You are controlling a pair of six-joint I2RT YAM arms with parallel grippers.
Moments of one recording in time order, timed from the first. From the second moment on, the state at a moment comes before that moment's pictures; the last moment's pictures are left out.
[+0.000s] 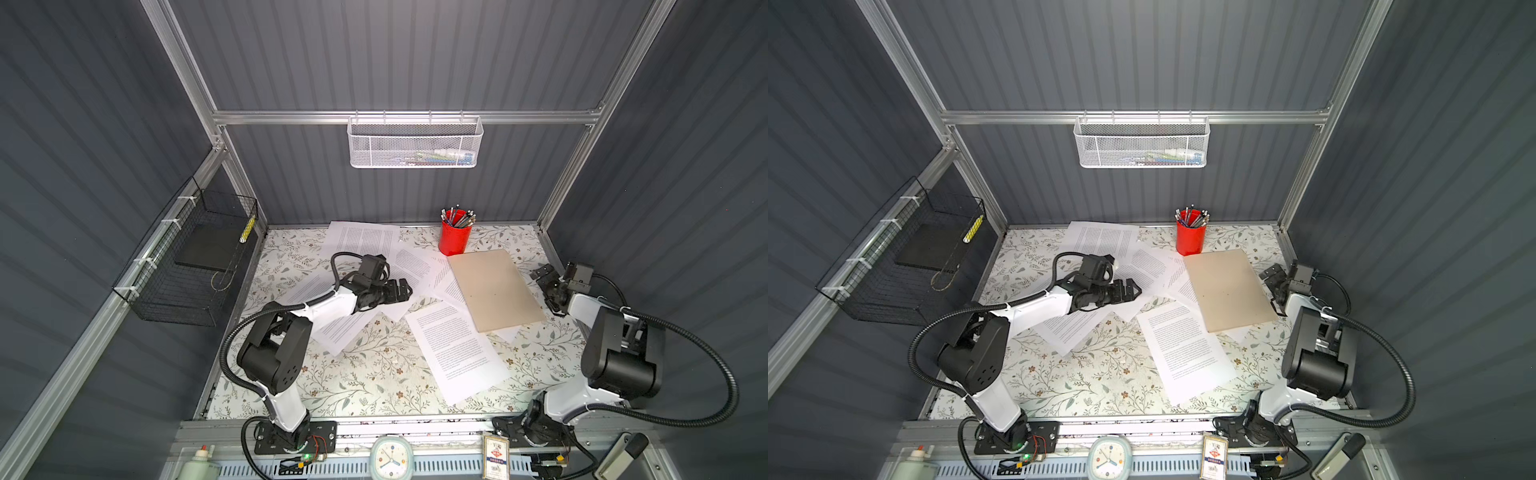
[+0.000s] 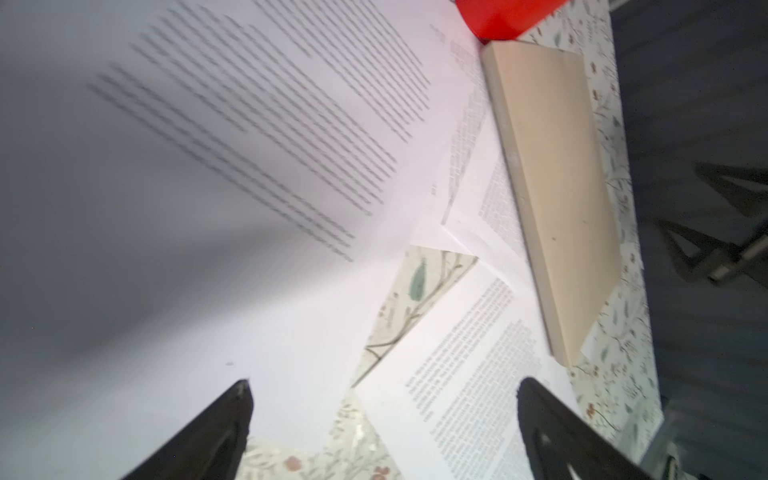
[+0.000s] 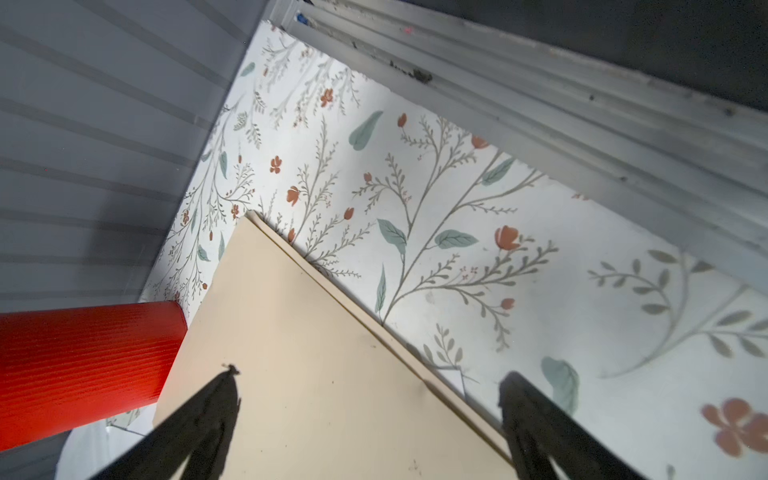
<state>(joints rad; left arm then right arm) -0.59 1.77 1.13 -0.18 0.31 -0.60 -0.40 1.68 0.89 0.02 -0.19 0.71</state>
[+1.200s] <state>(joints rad) -0.64 2.00 1.42 -0.18 0.54 -0.71 -0.35 1.83 1.10 -0.48 -0.43 0.56</state>
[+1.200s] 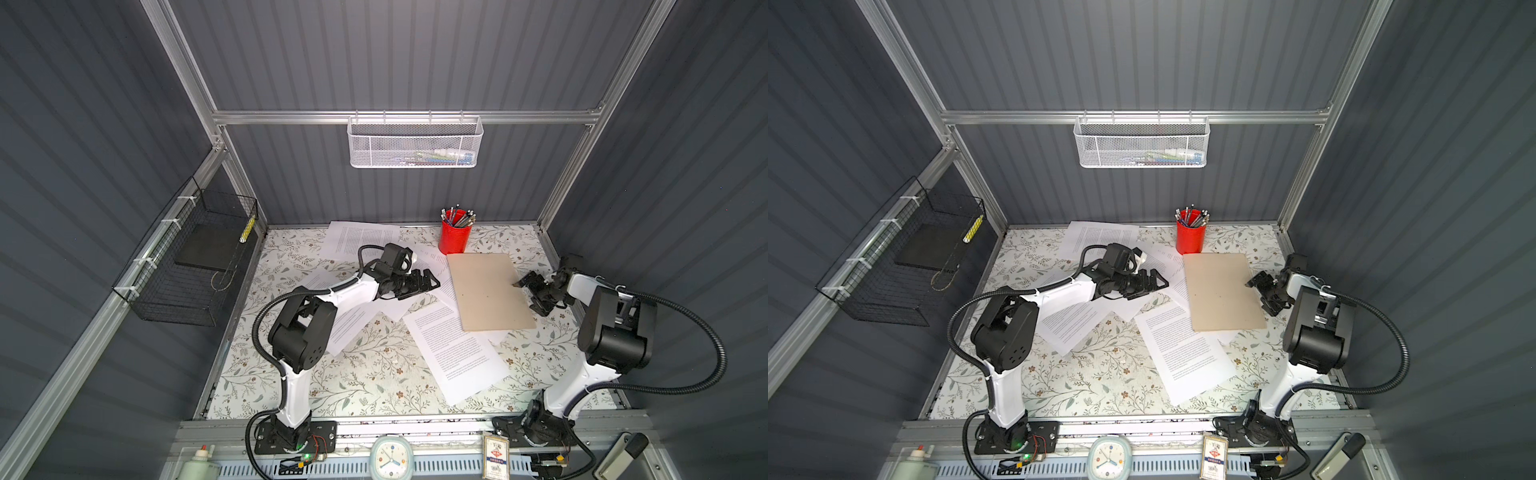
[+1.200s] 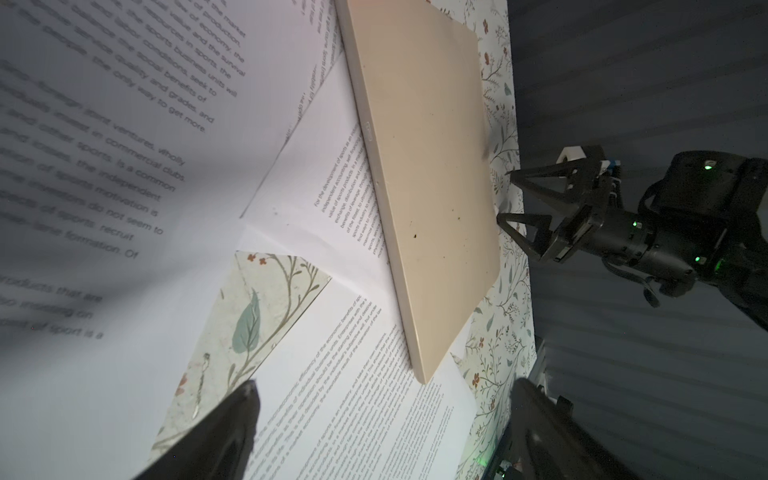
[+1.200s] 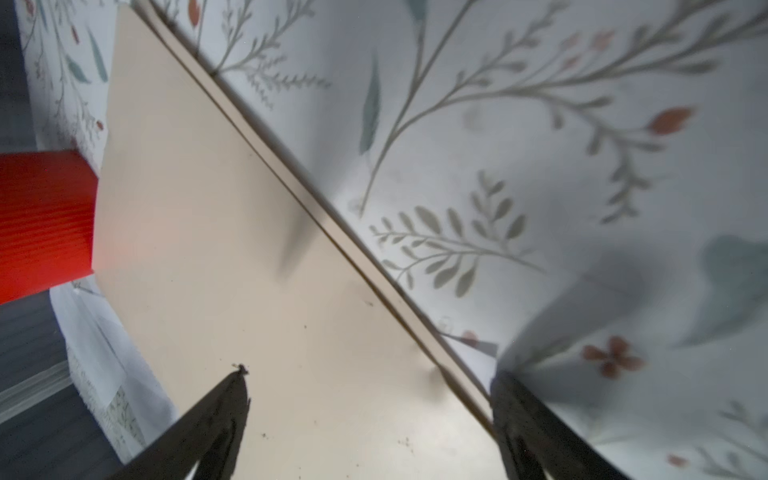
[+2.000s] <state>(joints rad) -0.64 2.19 1.57 -0.31 0.63 -0.63 -0.23 1.60 0.88 -0.39 -0.60 0.58</state>
